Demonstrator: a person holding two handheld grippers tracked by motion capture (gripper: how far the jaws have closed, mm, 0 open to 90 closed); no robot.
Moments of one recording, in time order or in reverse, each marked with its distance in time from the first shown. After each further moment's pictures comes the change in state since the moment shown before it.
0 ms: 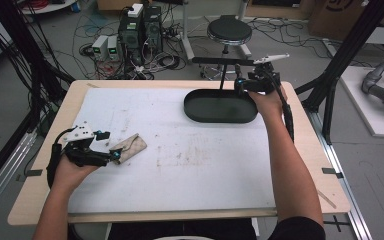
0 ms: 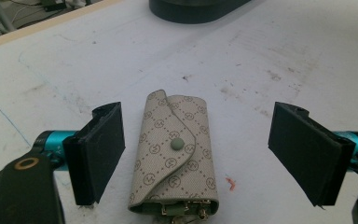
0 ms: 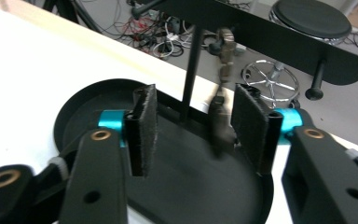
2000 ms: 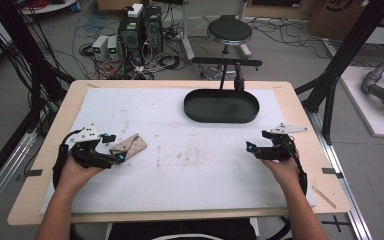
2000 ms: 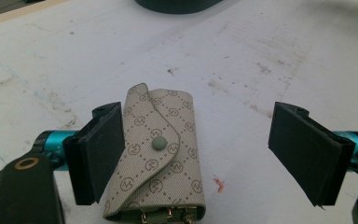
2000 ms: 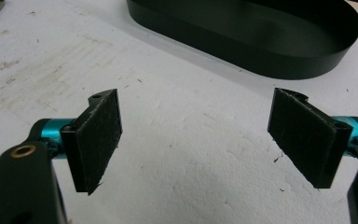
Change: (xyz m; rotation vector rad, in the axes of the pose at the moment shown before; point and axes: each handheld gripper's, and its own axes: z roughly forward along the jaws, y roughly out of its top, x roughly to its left) left arm -0.004 -0.005 0.015 0.022 -0.052 -0.008; right arm 0.037 -0.178 -0.055 0.002 0.148 0.059
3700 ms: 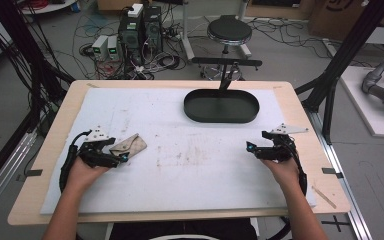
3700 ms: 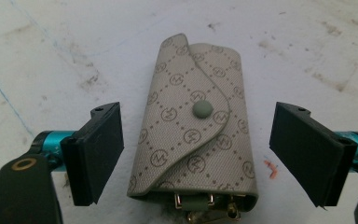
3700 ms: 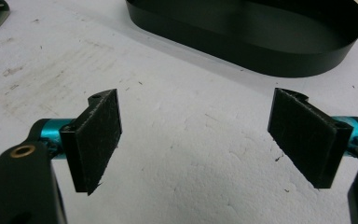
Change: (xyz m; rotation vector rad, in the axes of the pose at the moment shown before) left arm 0.010 -0.017 0.025 0.154 0.126 -0.032; right arm -0.002 -0.004 0.001 -0.014 0.017 0.025
